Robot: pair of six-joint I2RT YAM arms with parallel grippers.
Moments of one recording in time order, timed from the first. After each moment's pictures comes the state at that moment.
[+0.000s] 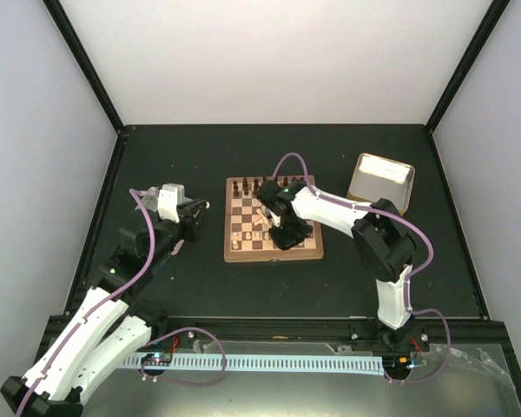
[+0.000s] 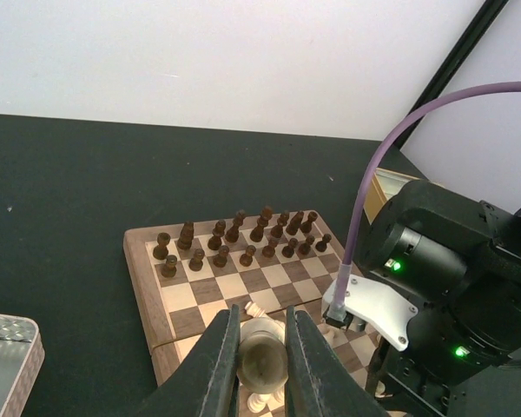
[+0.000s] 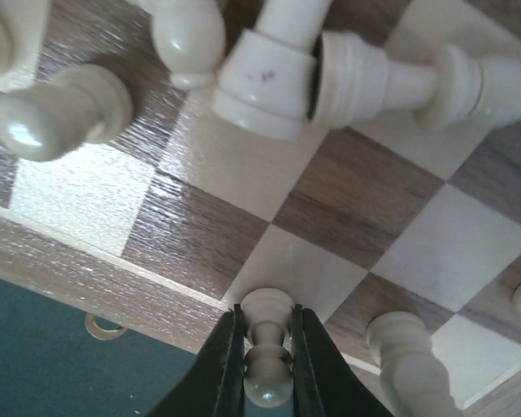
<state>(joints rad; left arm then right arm) -0.44 0.60 0.64 -0.28 0.07 -0.35 0.80 1.96 1.44 -1.07 -0.03 0.25</state>
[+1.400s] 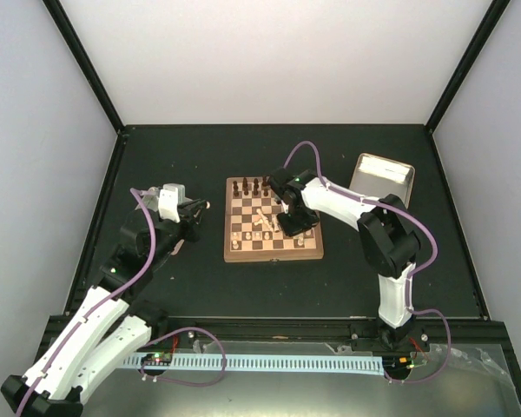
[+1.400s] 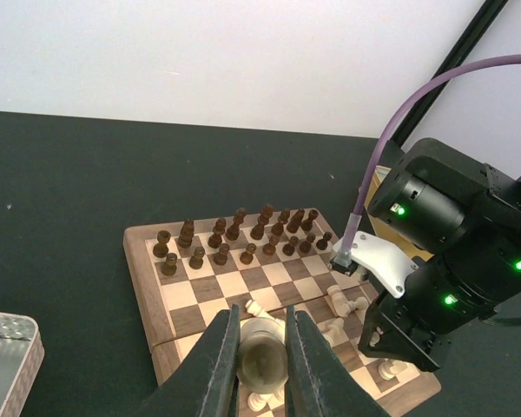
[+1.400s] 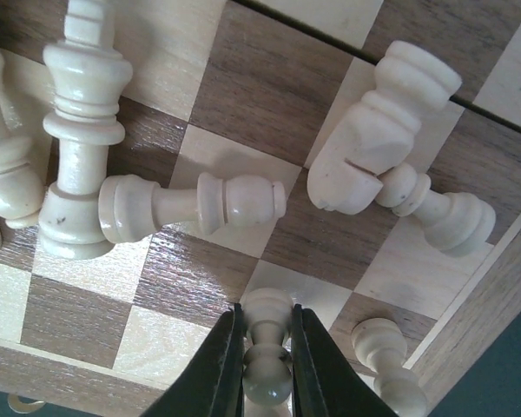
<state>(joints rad) -0.44 0.61 0.64 -0.28 0.07 -0.35 0.70 1.96 1.46 -1.02 0.04 0.26</state>
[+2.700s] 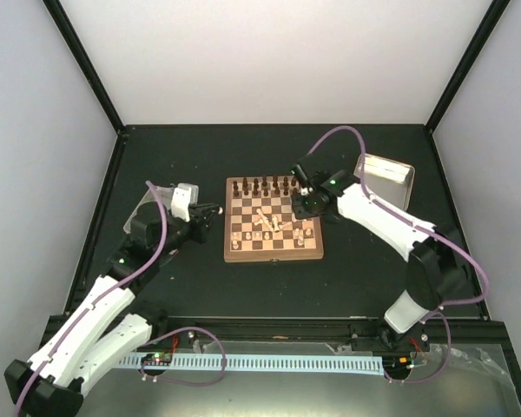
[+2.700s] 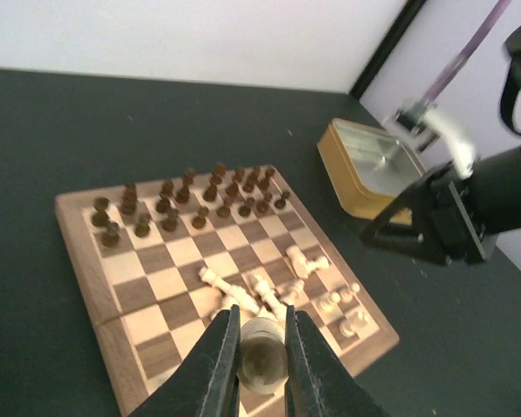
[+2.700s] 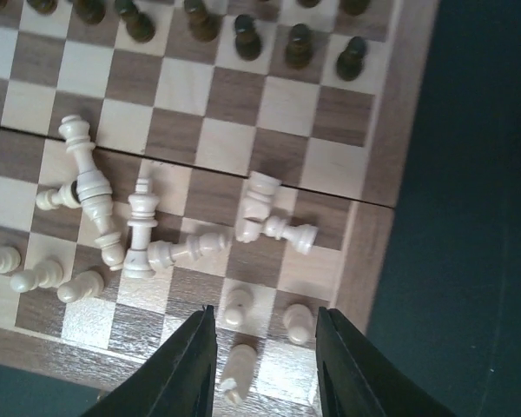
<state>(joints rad) -0.45 0.68 0.64 -0.26 0.20 -0.35 0.66 1.65 1.34 -0.86 0.11 0.37</state>
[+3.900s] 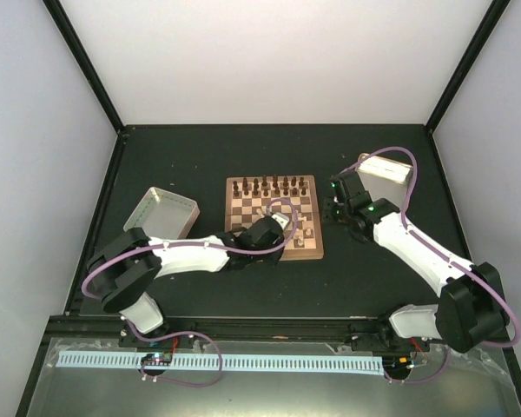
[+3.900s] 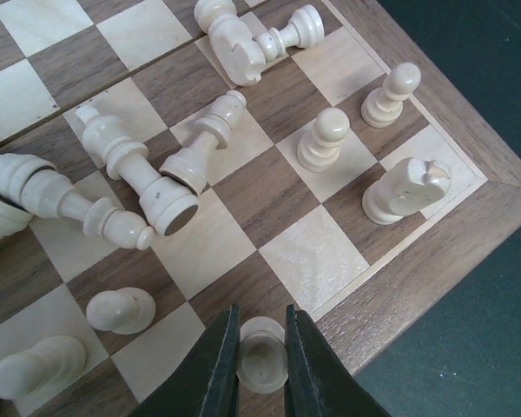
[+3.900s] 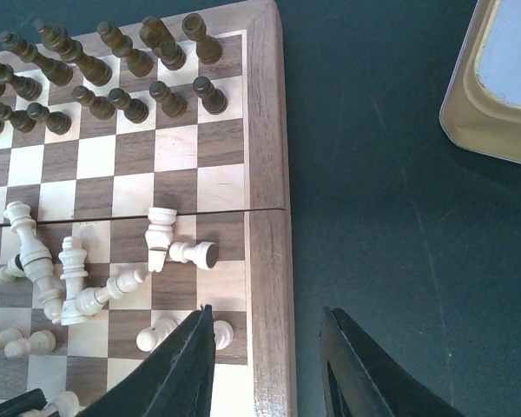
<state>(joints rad) -0.97 1.60 0.82 -0.06 -0.18 -0.37 0.49 1.31 0.93 -0.54 0.09 0.51</state>
